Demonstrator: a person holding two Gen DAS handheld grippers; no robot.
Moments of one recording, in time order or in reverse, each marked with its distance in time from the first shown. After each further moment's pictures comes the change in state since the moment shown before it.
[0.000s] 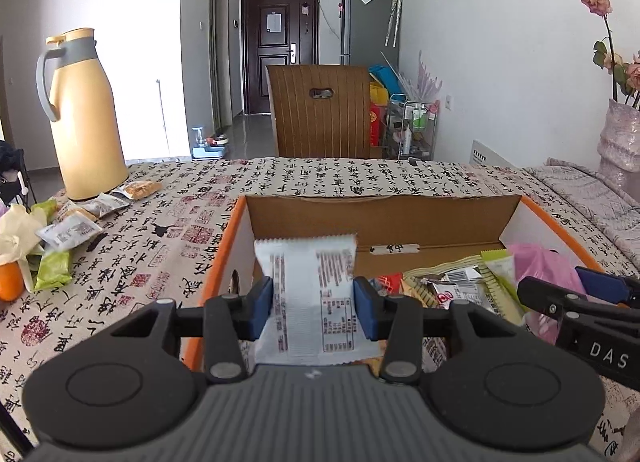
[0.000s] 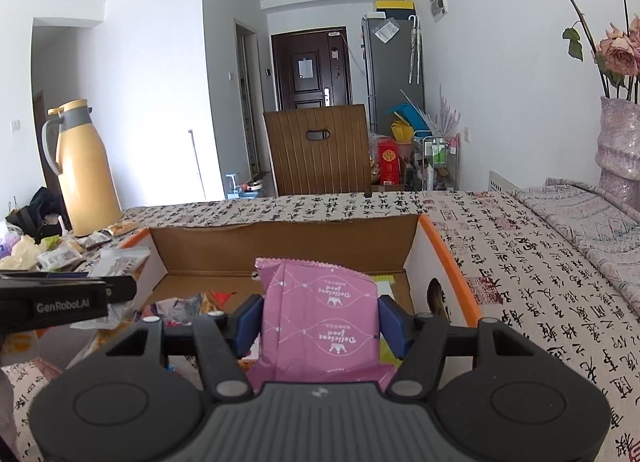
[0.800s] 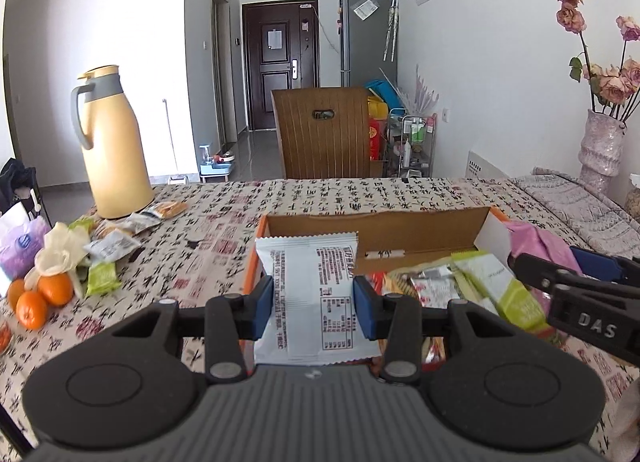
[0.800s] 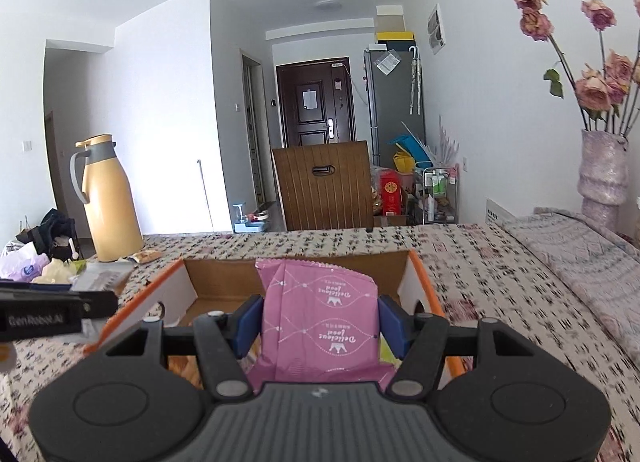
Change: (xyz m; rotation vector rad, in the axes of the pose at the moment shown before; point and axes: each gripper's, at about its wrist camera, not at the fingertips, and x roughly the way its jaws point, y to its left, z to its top) left arm -0.082 -0.005 0.008 0.028 -0.044 0.021; right arm -0.071 0.009 0.008 -0.002 -0.099 0.013
